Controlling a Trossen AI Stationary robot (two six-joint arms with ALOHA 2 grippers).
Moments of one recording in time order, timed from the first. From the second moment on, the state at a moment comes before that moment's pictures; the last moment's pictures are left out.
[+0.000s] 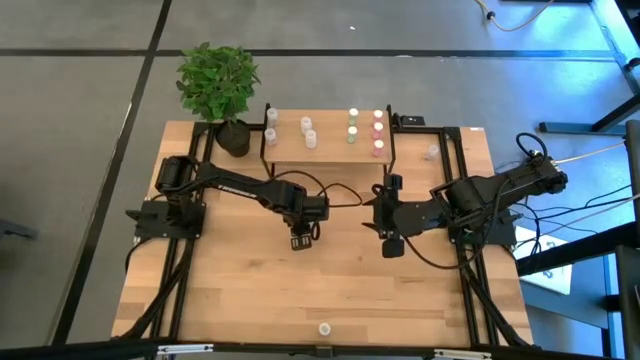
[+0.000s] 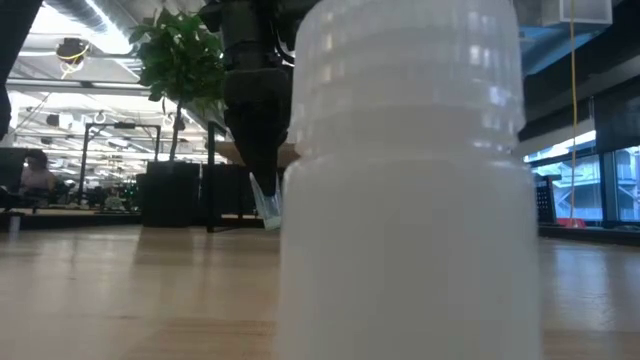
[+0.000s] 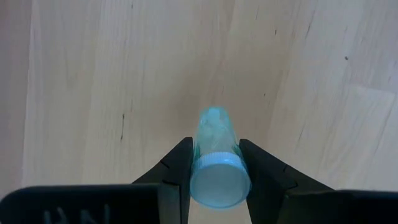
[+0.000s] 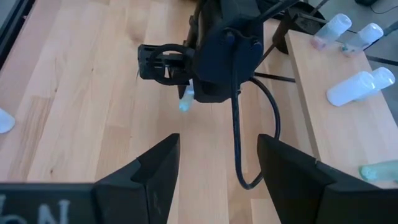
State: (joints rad) left arm -0.04 1.86 1.34 -0.81 -0.02 -0.26; right arm 0.39 1.37 1.43 -0.87 0.47 0.10
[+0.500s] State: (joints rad) left arm -0.05 1.91 1.35 -0.85 -0.02 -0.38; right arm 0.39 1.37 1.43 -0.87 0.47 0.10
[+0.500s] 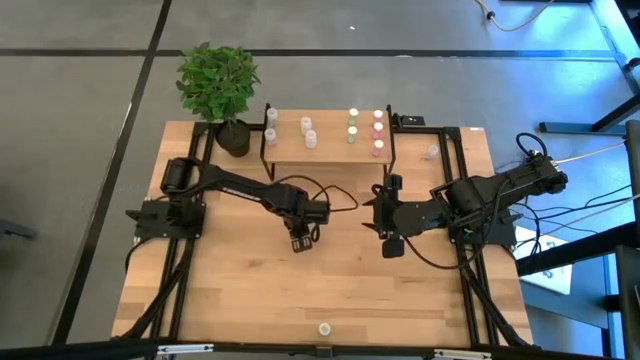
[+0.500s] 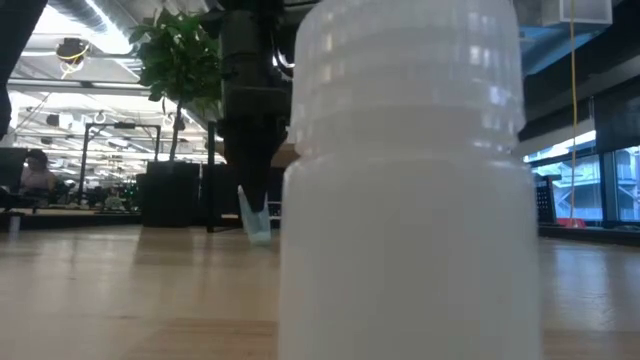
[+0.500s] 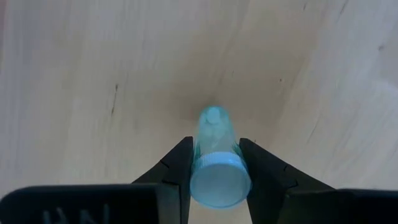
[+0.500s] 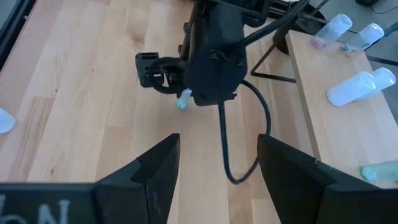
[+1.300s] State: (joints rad) left arm -0.07 1.92 1.34 -0.85 0.00 -0.38; right arm 0.39 1.37 1.43 -0.87 0.47 0.10
